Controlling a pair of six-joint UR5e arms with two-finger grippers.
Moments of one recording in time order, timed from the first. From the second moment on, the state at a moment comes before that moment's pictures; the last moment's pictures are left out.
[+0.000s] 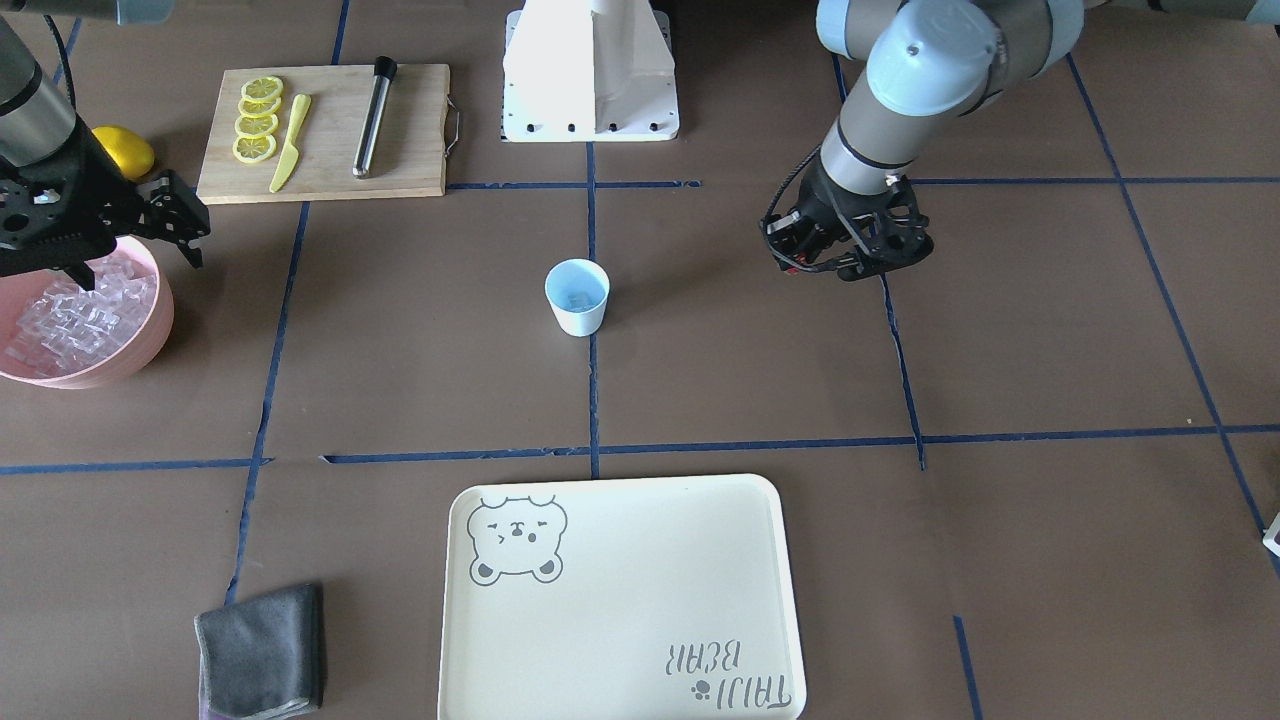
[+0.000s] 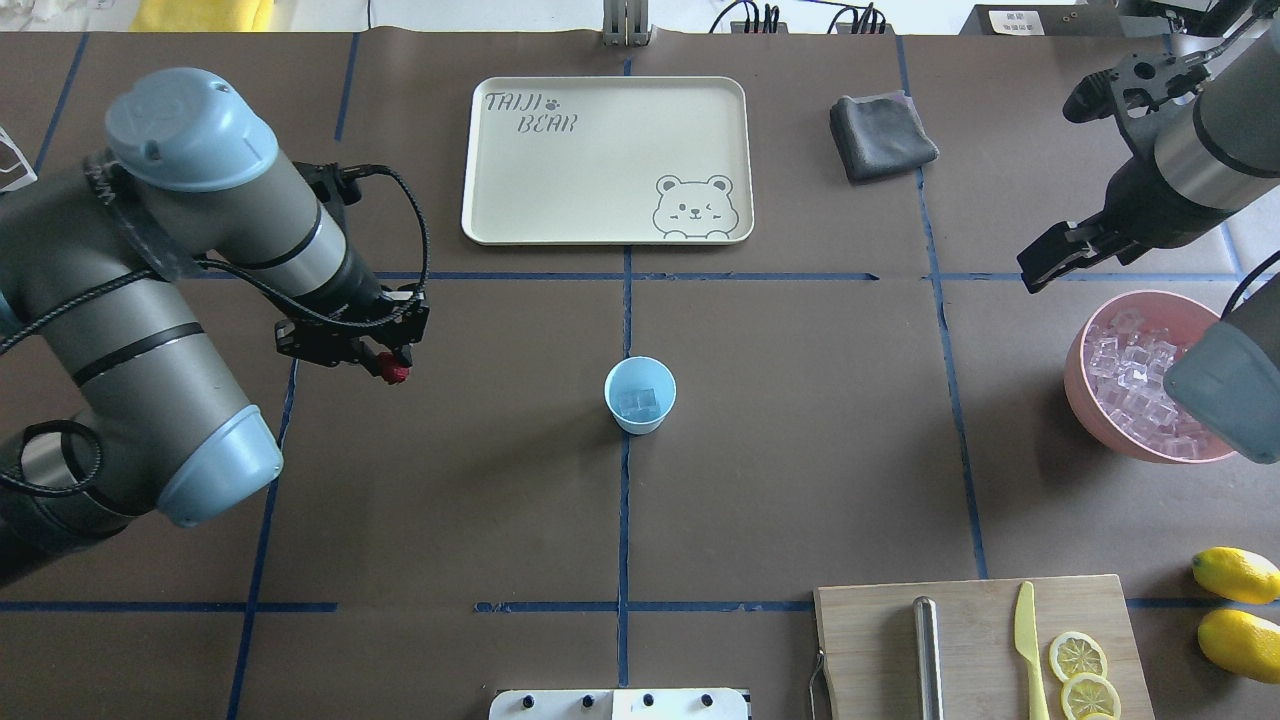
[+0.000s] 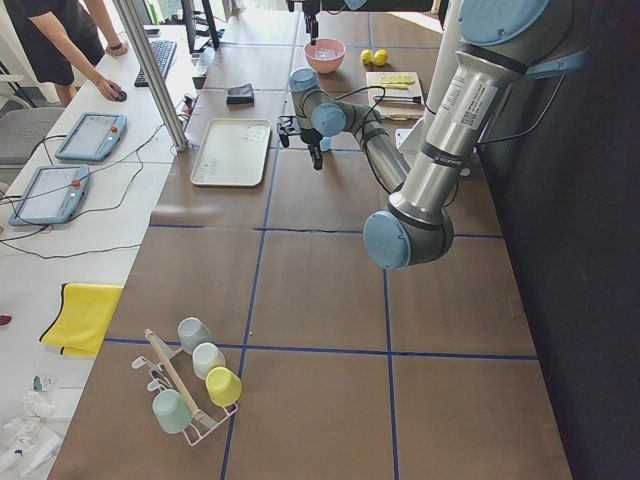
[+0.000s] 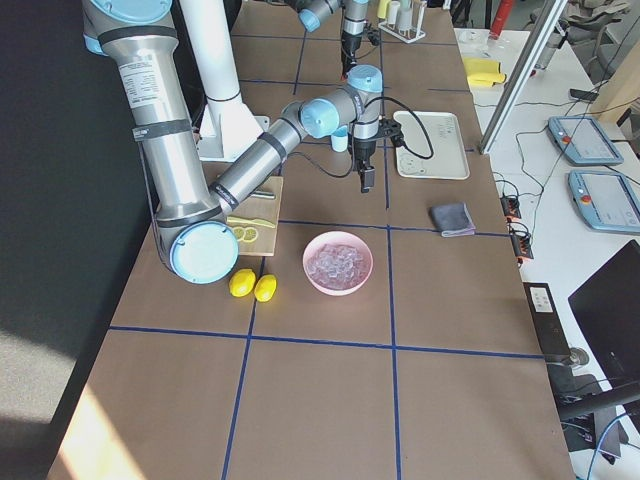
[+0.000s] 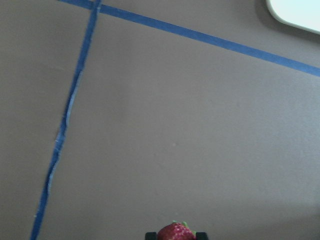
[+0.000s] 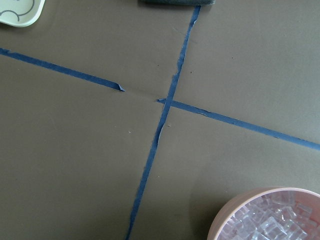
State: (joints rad) left arm -0.71 -2.10 -1.87 -1.43 -2.15 -1.35; right arm 1.02 -1.34 2.09 -1.84 2.13 0.42
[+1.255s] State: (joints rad) left arm -0.62 -2.44 -1.51 -1.62 -2.12 -1.53; right arm 1.11 -1.40 2.08 -1.84 2.19 0.32
